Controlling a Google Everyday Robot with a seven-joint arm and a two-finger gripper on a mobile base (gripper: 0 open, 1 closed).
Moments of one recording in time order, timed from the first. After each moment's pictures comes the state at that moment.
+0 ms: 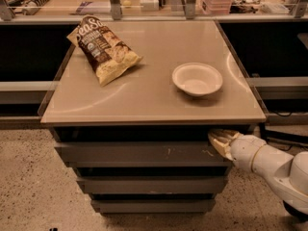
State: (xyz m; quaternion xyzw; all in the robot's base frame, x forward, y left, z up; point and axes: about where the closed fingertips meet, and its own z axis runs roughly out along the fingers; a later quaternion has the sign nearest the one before) arm 0.518 -0.196 0.703 -0.30 0.76 0.15 0.56
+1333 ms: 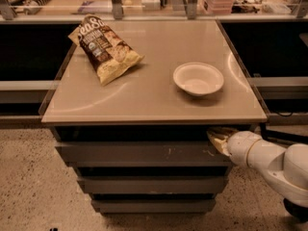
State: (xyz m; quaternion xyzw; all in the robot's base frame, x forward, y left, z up) arm 0.530 -0.197 0.690 -0.30 0.78 0.13 0.53
